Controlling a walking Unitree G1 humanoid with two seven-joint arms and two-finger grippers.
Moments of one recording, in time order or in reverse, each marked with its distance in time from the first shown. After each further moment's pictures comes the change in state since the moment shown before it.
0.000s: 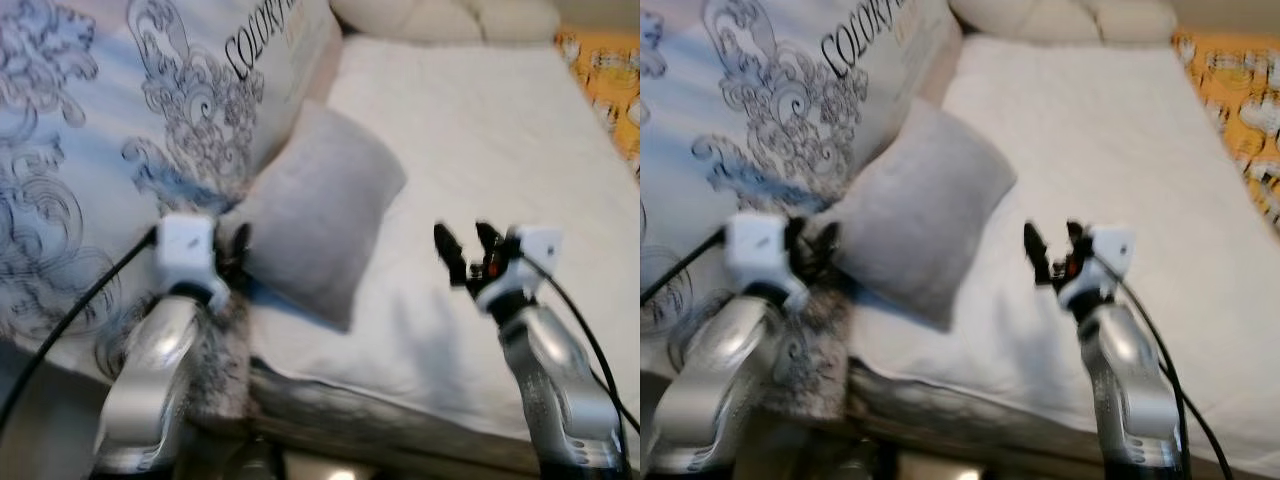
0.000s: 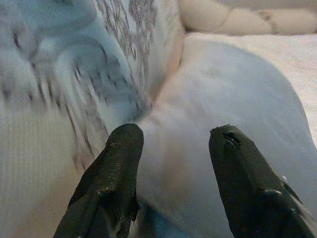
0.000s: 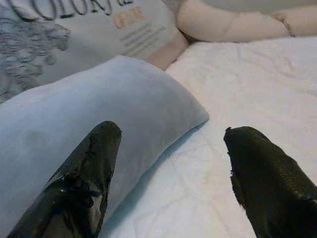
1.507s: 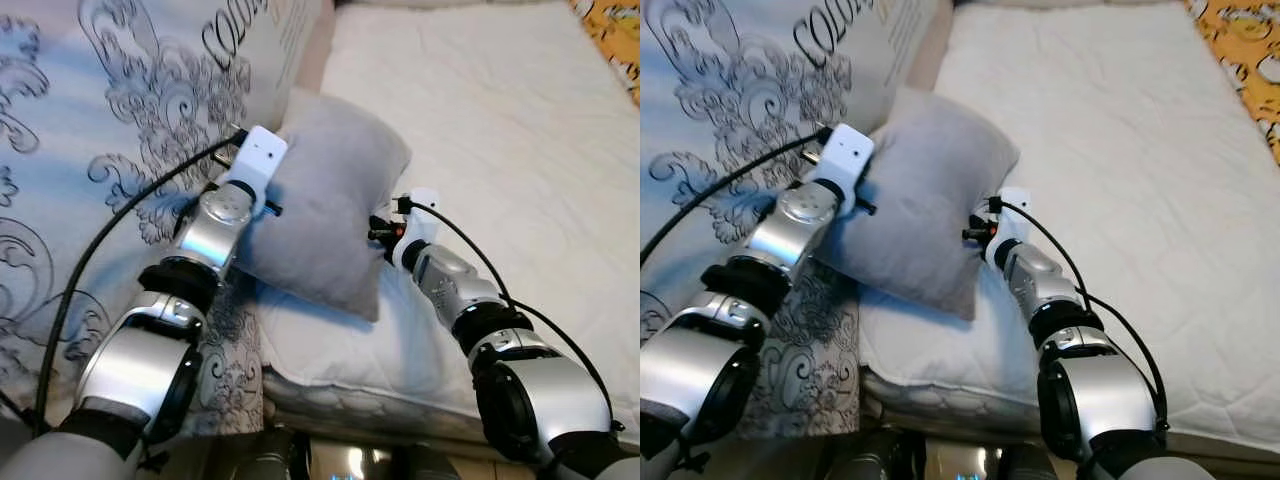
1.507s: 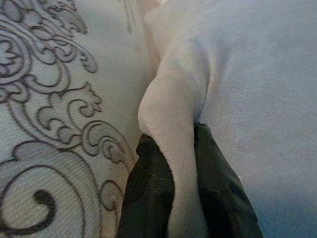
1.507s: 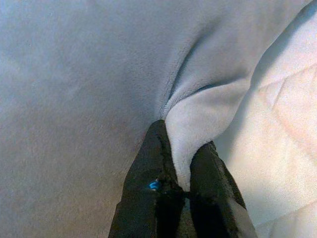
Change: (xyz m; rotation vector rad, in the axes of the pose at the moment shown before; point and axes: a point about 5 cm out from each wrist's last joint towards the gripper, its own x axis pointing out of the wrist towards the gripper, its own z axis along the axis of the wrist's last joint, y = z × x) left arm 0.141 -0.012 0.045 0.506 0.090 -0.068; right arm 0.119 0.035 -0.049 0.120 0.335 0.129
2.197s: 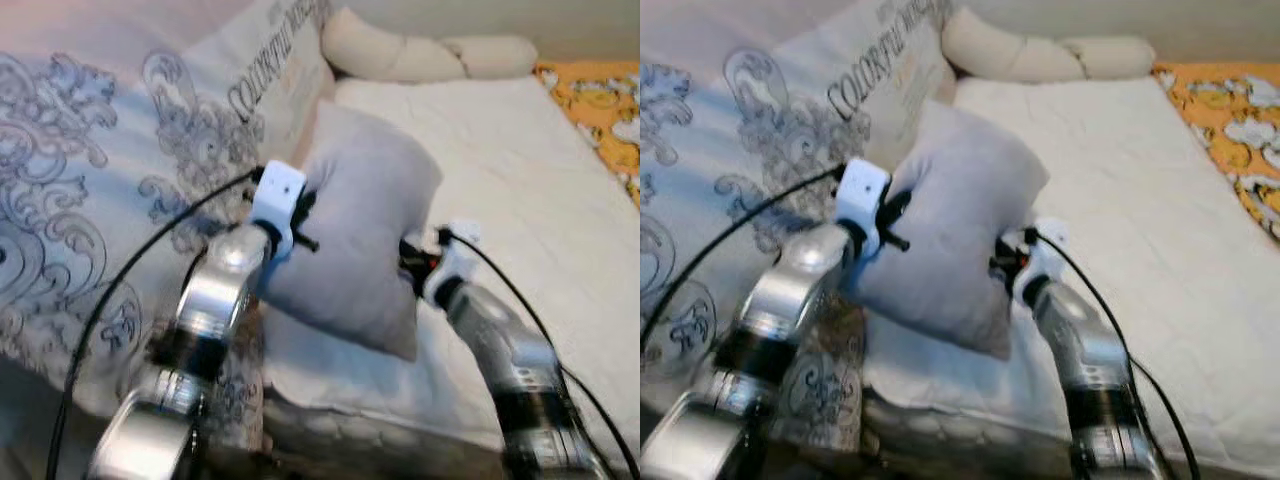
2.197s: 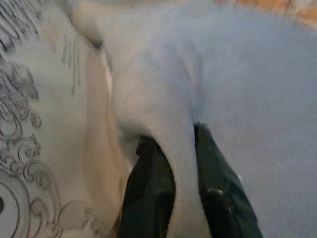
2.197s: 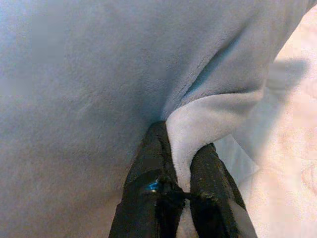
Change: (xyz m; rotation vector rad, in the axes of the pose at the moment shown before) left arm -0.031 -0.050 -0.002 -0.245 -0.077 -0.278; right arm -0.052 -0.017 -0.011 0.081 -0.017 -0.052
